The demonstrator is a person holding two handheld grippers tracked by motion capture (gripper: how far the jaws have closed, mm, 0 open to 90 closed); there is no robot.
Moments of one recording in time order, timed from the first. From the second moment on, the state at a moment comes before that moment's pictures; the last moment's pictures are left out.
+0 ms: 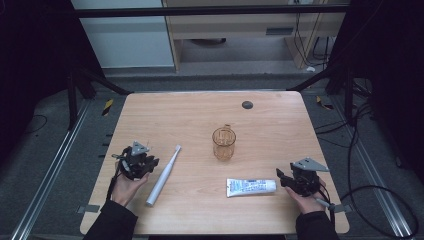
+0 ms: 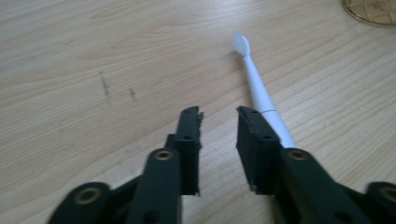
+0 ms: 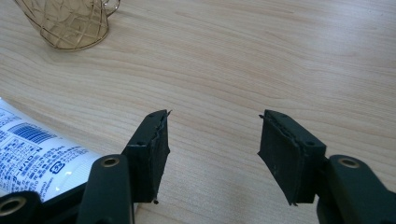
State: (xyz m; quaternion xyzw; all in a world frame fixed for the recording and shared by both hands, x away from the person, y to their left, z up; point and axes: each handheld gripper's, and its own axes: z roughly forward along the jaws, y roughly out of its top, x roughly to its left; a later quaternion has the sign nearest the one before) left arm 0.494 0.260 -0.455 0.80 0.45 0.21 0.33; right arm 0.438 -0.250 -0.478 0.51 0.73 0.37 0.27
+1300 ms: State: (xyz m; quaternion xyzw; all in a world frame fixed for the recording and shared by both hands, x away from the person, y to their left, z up) left arm 0.508 0.229 -0.415 0.81 0.46 0.20 0.31; right arm 0.440 -0.254 -0.479 0.51 0.73 0.37 0.27
